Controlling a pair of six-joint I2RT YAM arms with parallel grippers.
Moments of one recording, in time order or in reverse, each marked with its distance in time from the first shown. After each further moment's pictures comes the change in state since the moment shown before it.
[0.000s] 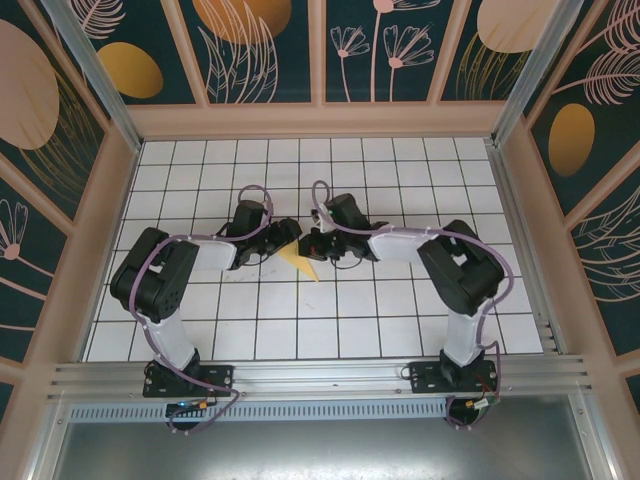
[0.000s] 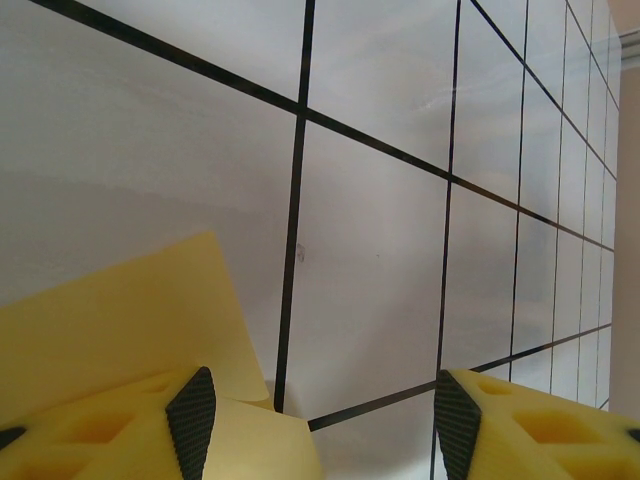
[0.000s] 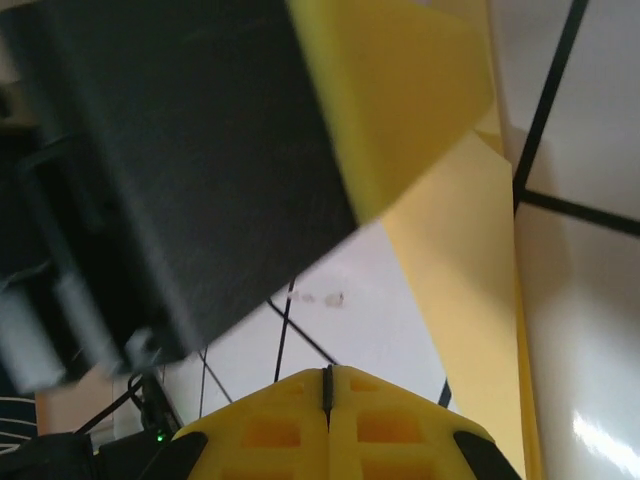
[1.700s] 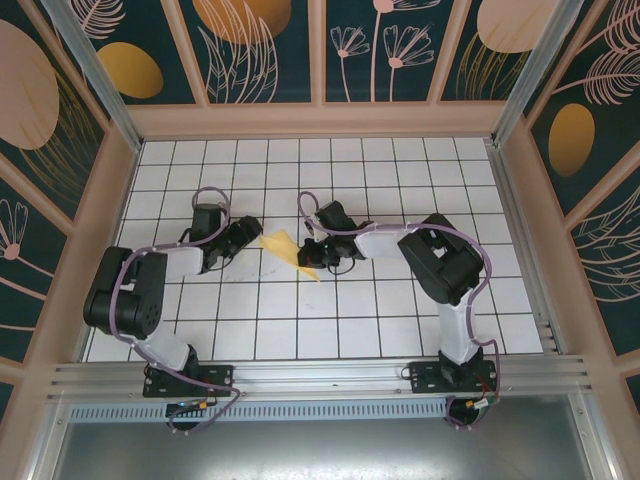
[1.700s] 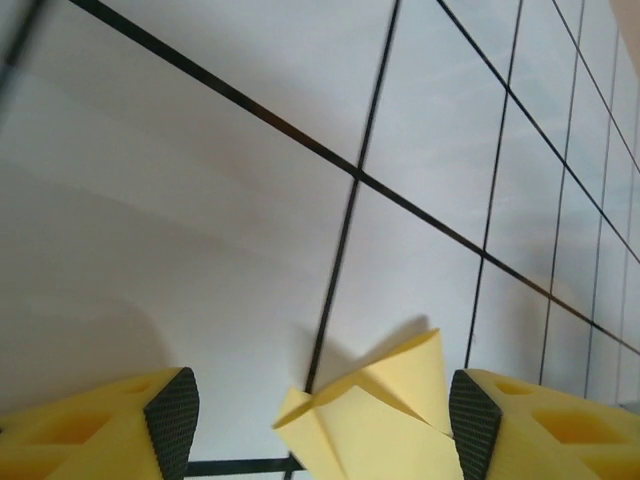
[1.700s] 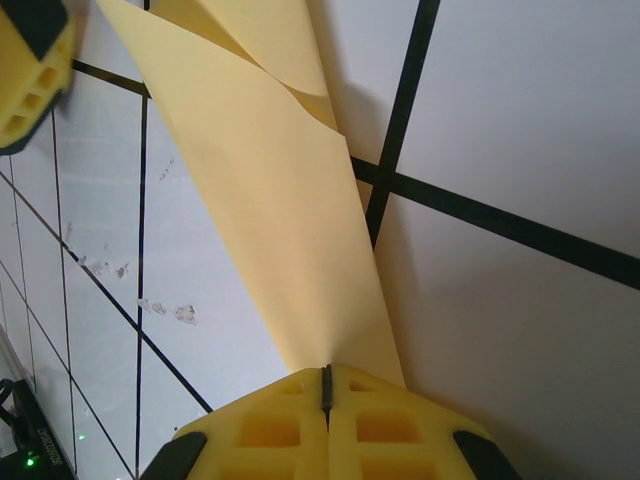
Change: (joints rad) left arm 0.254 -0.184 -0.129 -0.094 -0.052 0.082; right arm 0.035 0.115 0.077 -0.158 0.098 -0.124
